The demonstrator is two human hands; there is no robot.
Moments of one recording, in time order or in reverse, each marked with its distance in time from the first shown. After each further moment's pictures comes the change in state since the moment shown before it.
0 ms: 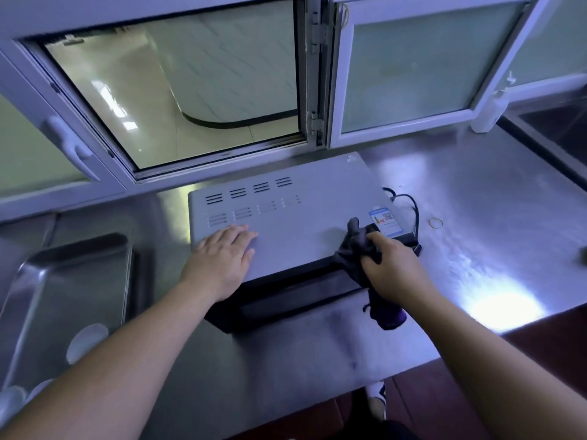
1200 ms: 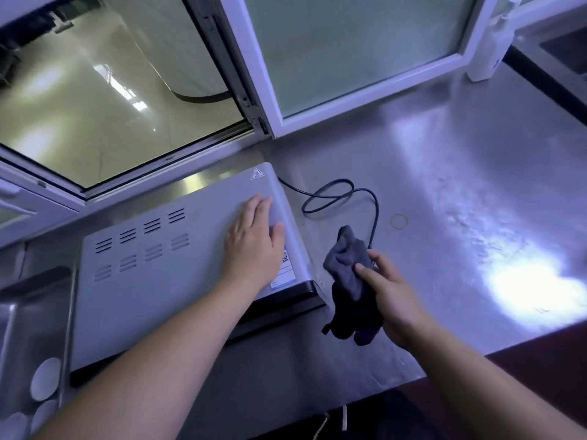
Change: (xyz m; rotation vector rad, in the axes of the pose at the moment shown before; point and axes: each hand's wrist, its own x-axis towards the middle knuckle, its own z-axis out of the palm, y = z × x) left_hand 0.173 0.267 0.019 -0.217 0.091 -0.207; right_hand 0.079 0.190 -0.059 1.225 -0.267 0.462
